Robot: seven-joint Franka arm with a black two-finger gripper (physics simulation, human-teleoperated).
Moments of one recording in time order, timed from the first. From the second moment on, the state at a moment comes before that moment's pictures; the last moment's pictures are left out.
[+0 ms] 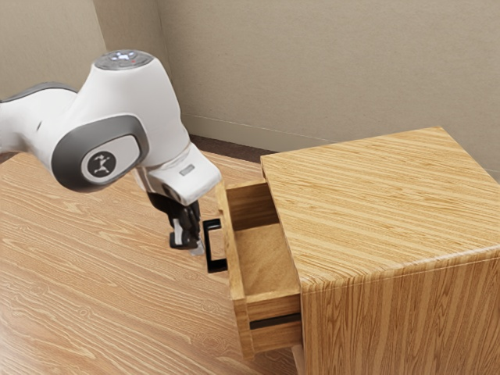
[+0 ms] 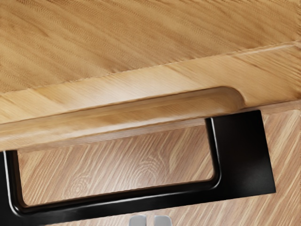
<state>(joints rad) -0.09 -0.43 -0.34 -2.27 -0.13 1.97 0.71</state>
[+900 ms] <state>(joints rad) -0.09 -0.29 -0.38 -2.15 -0.12 2.00 0.69</state>
